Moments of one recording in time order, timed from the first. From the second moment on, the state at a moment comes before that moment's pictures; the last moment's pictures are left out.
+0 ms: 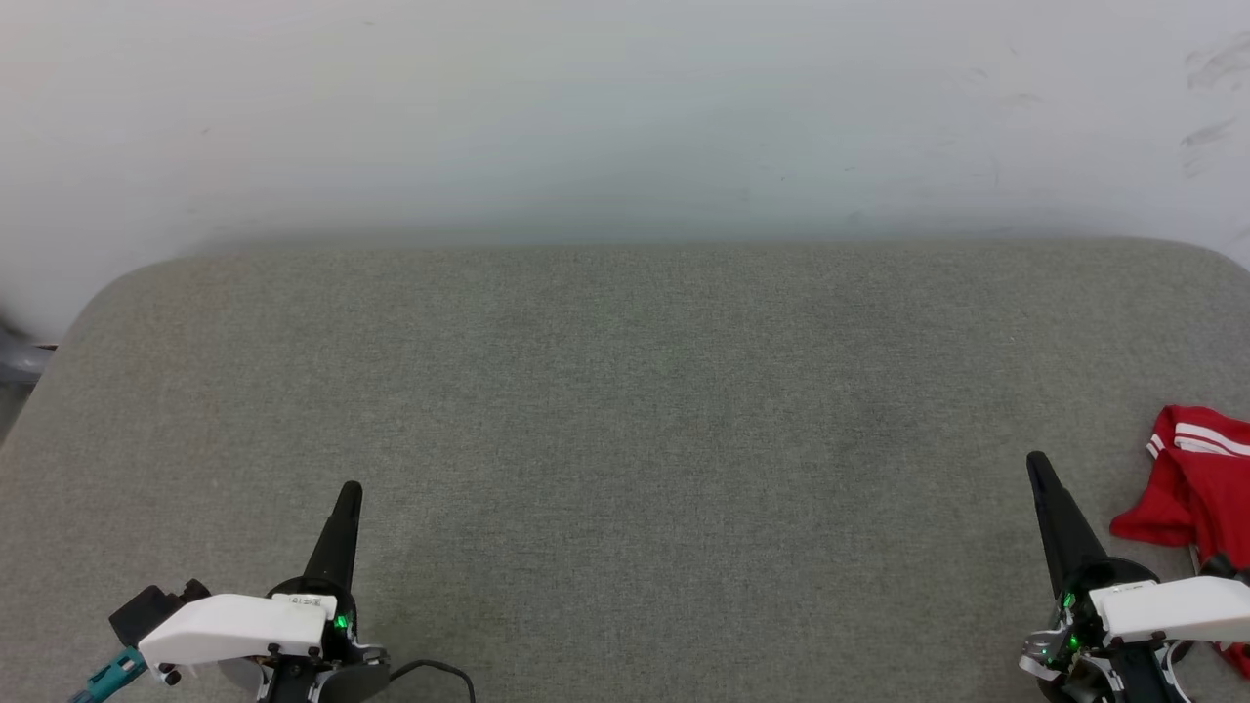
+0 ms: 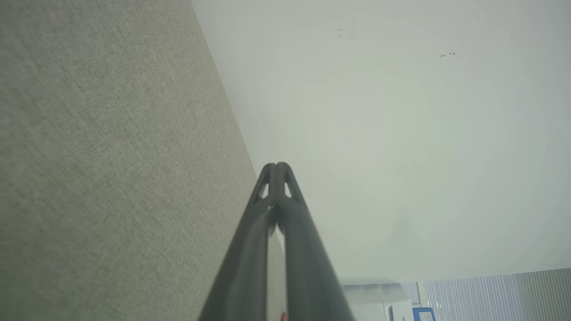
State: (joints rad) left arm -0.07 0.06 0.08 0.23 -1.42 -0.11 0.06; right arm -0.05 -0.08 -0.07 0.18 1.43 0.13 0.07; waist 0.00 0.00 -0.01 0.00
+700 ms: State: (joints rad) left arm -0.09 0.05 0.11 0.24 -1.56 -0.12 0.10; right arm -0.08 -0.08 -0.08 0.23 1.59 0.13 0.08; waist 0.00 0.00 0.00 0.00
